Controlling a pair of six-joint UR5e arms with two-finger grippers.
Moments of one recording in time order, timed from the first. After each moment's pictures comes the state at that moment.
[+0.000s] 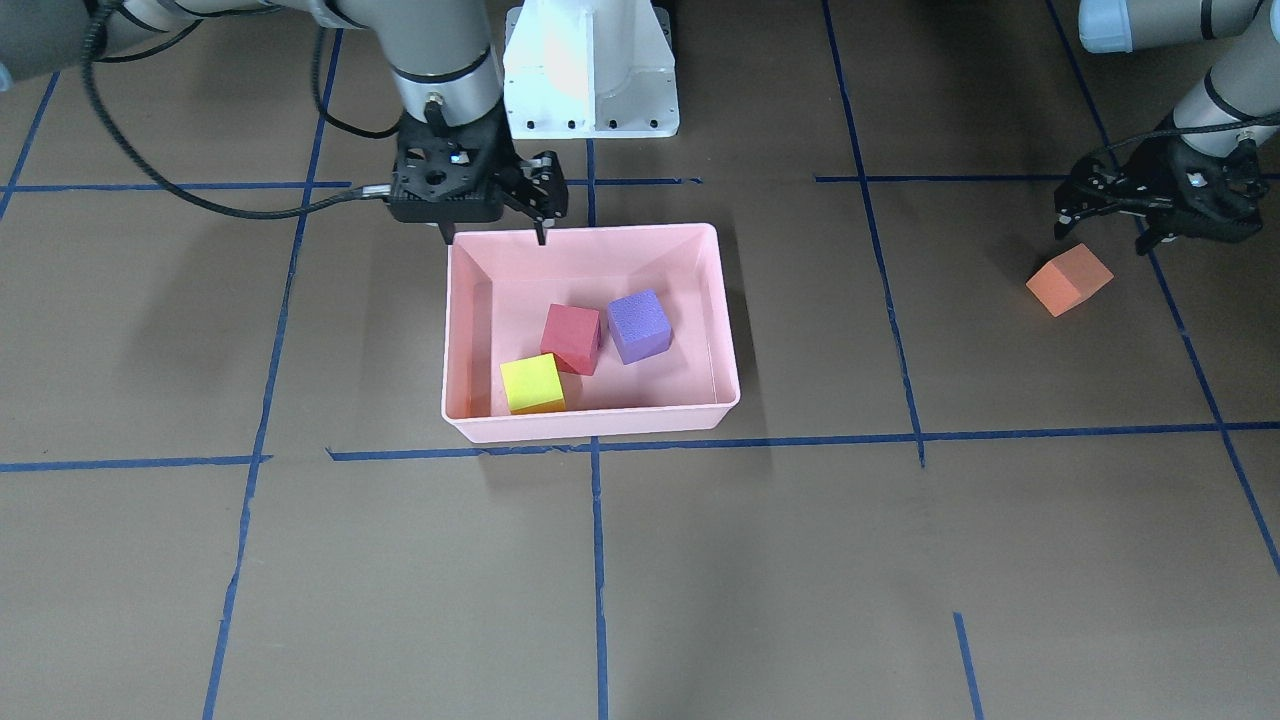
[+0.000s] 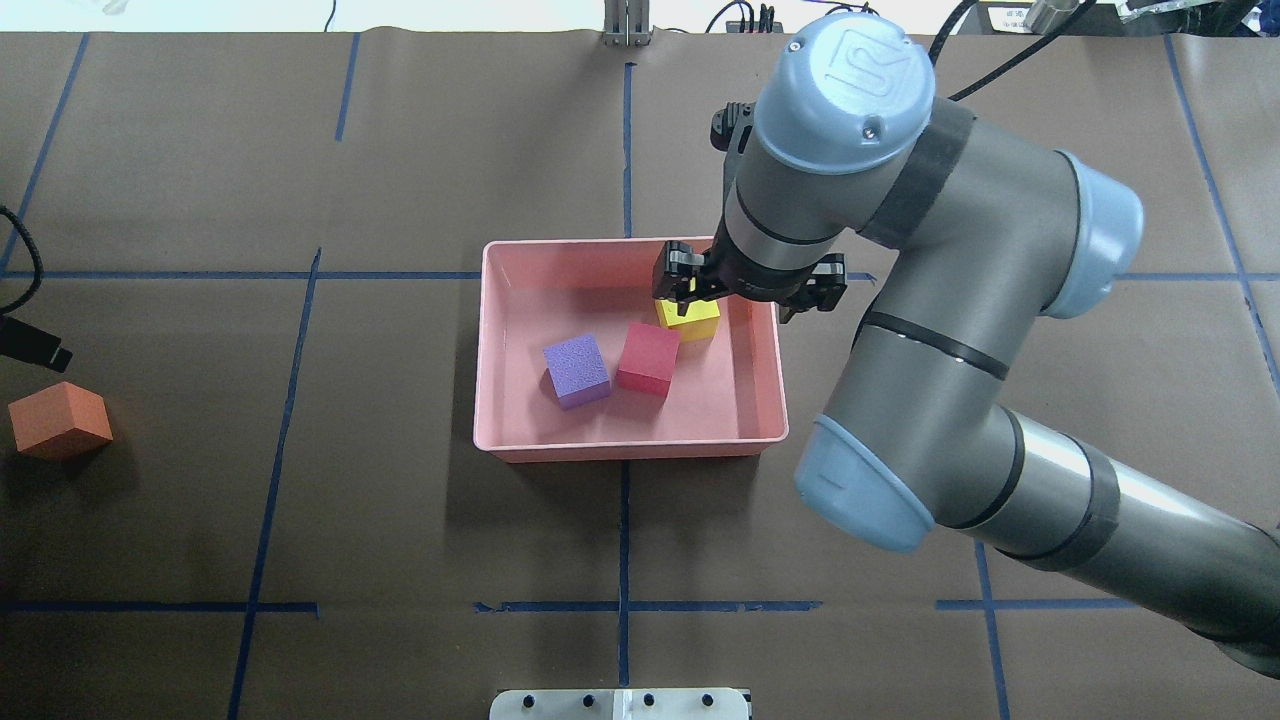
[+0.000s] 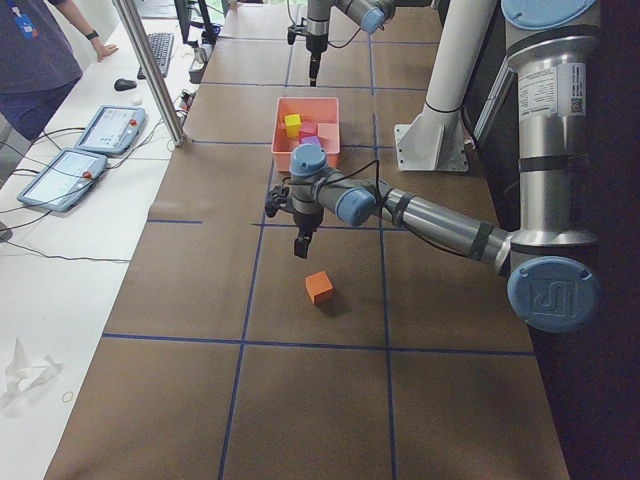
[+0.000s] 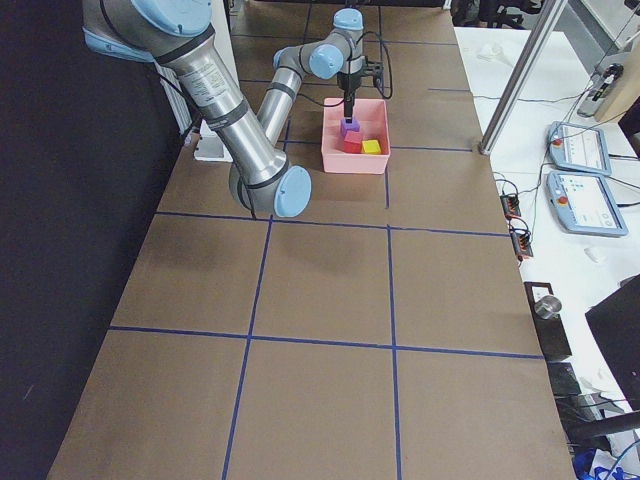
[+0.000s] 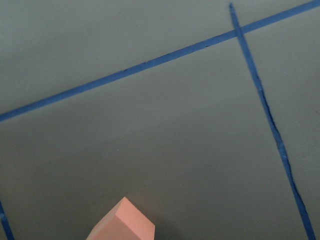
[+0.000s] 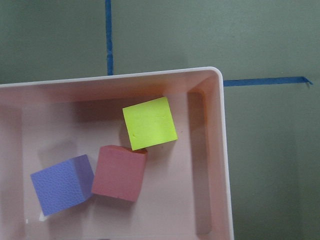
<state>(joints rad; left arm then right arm) -1.08 -1.42 -1.95 -1.87 -2.21 -0.55 0.66 -0.87 1.94 -1.90 1.96 1.14</state>
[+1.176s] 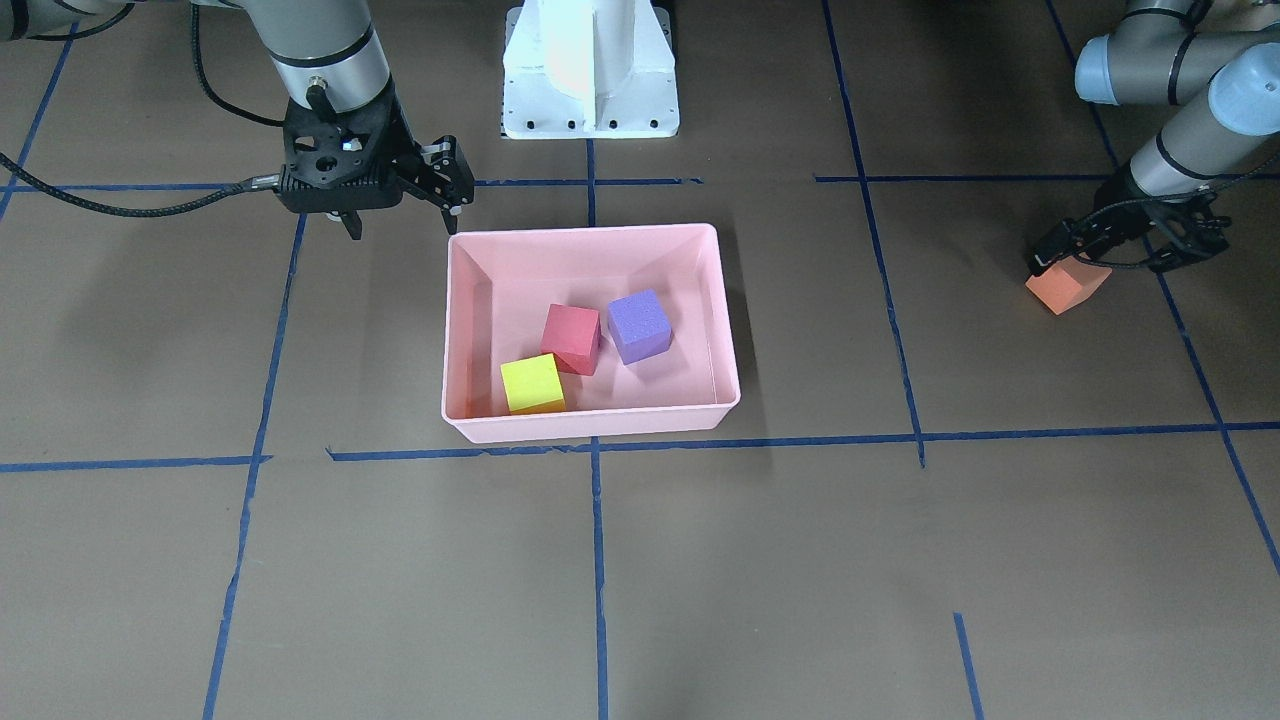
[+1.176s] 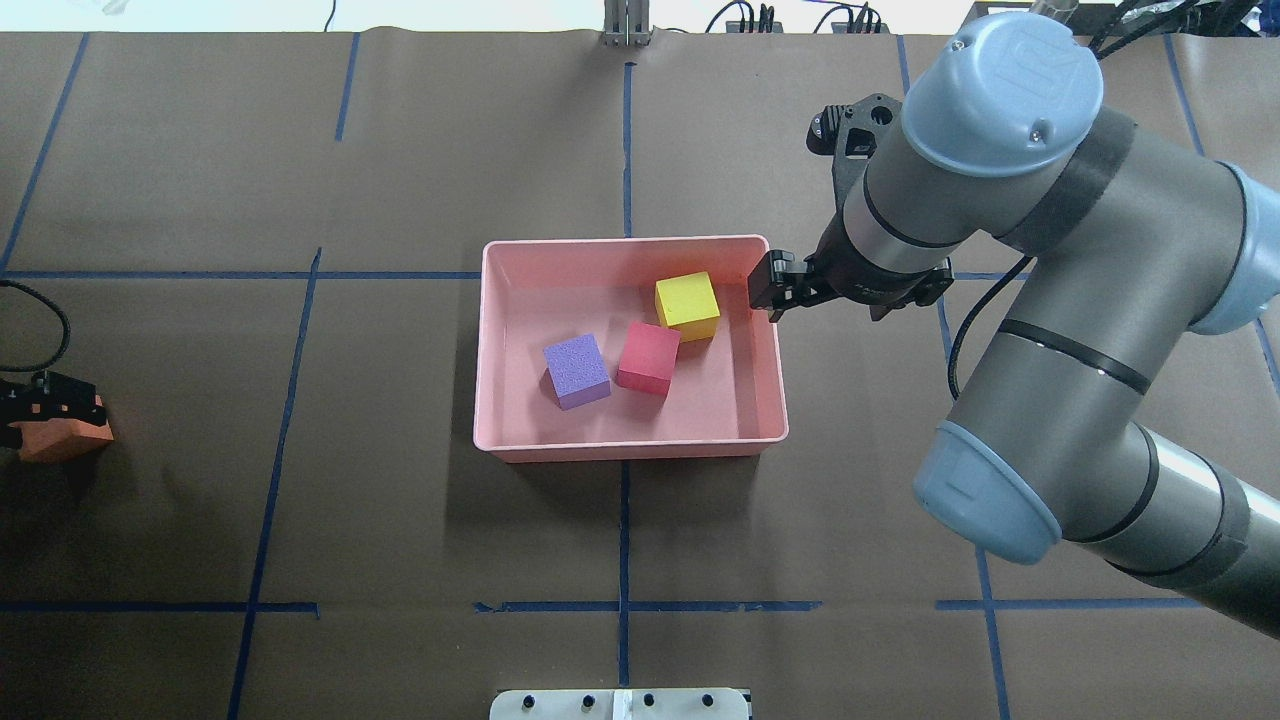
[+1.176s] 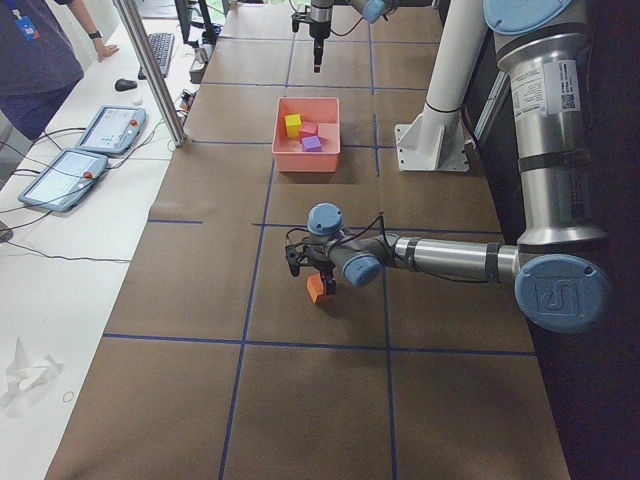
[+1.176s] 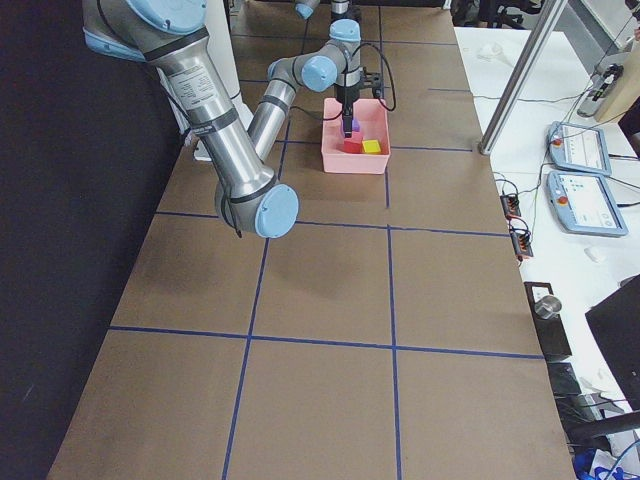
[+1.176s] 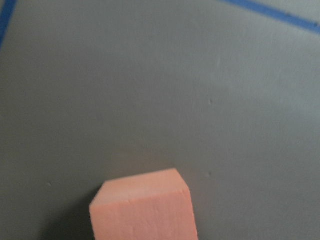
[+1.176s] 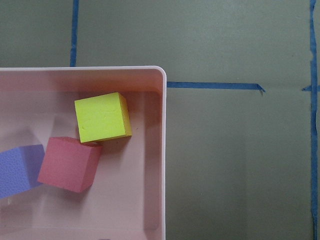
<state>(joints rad) -0.93 -1.37 -1.71 -2.25 -2.20 -1.13 0.70 -0.99 2.04 -1.91 1.97 1.04</state>
